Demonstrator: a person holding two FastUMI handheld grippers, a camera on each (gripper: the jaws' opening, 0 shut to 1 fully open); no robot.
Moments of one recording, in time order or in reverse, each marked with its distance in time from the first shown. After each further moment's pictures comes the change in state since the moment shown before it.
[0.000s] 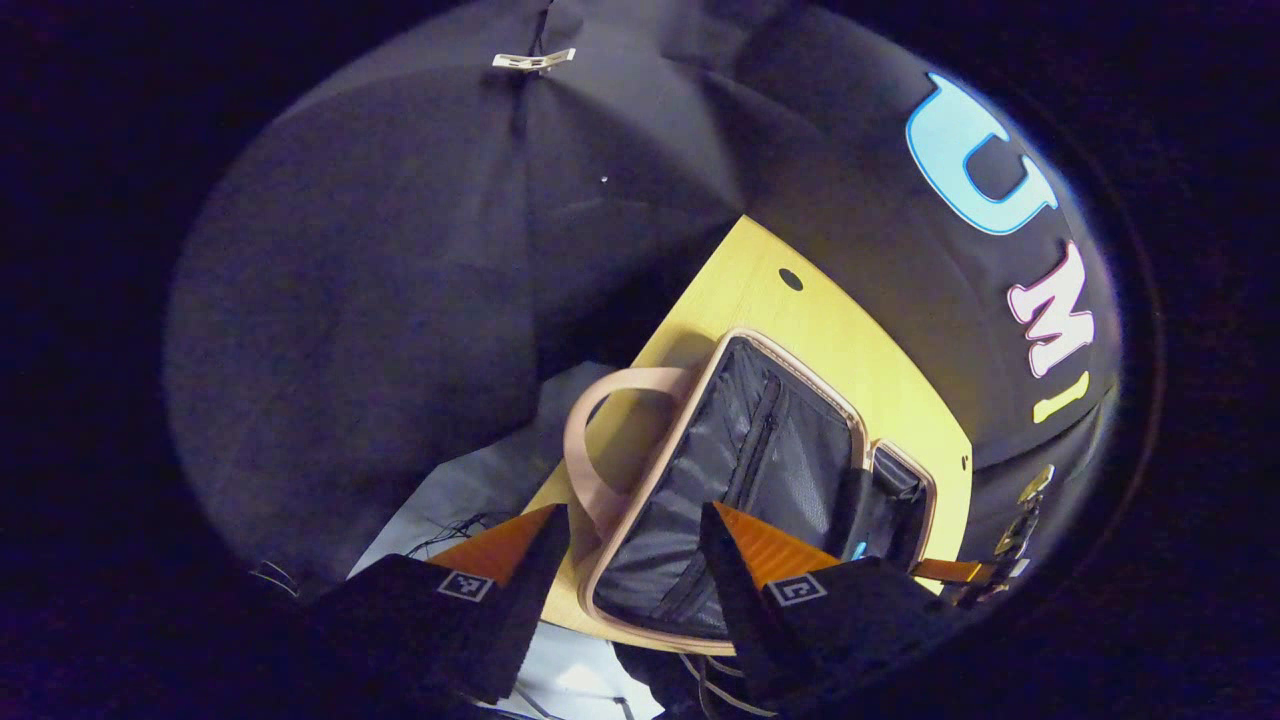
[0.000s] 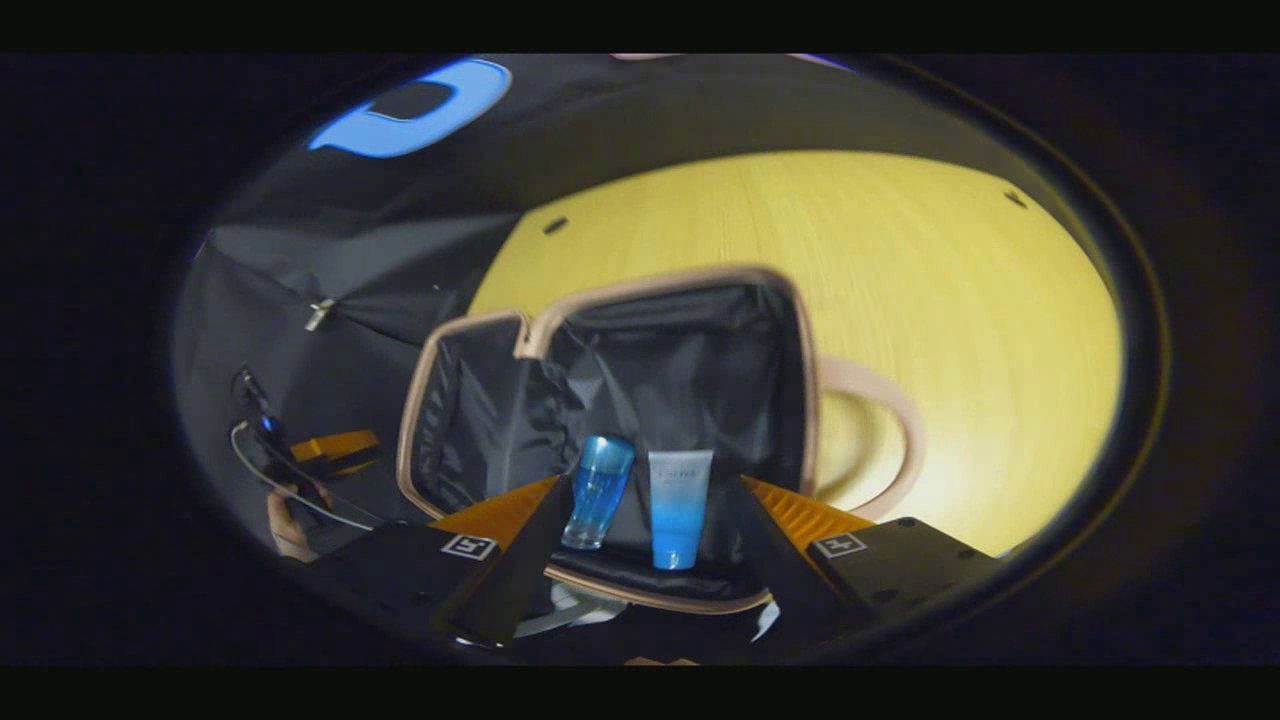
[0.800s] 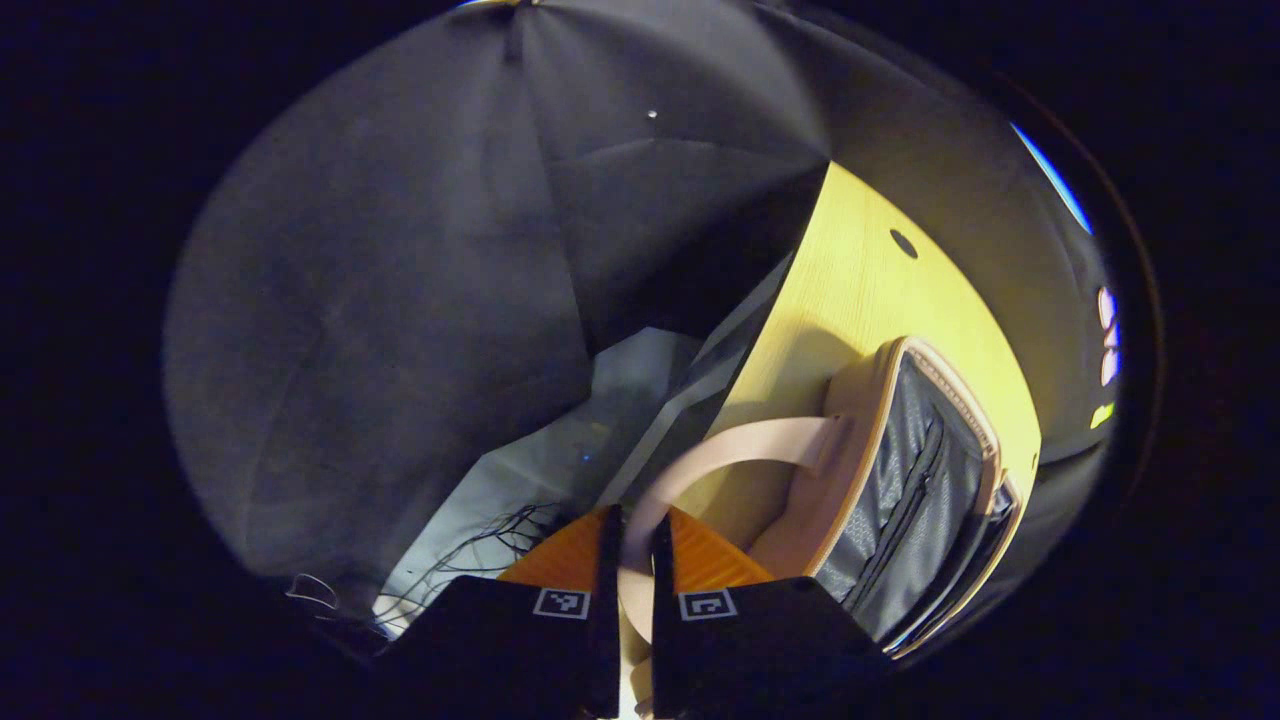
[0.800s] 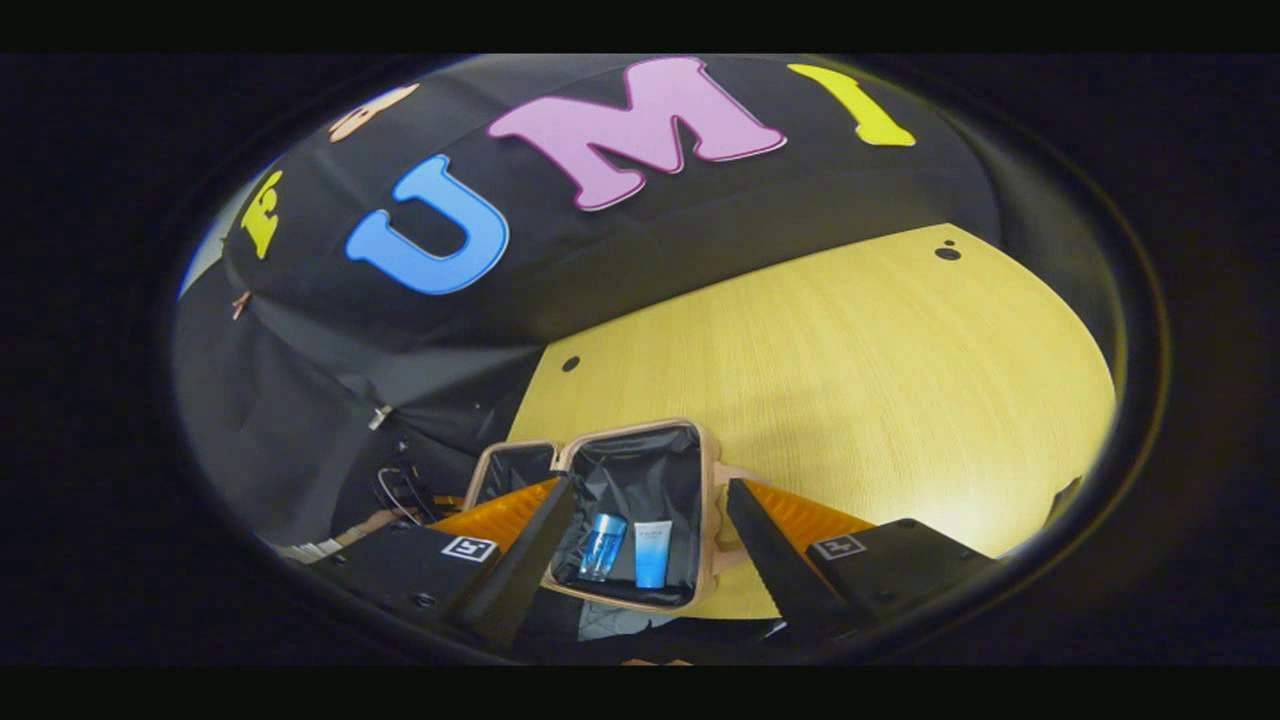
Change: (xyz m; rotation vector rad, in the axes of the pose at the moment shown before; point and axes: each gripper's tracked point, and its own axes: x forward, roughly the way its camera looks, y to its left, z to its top) left arm 0.109 0.046 0.011 0.115 0.179 0.205; right arm -0.133 -0.059 0.075 0.157 -0.332 0.016
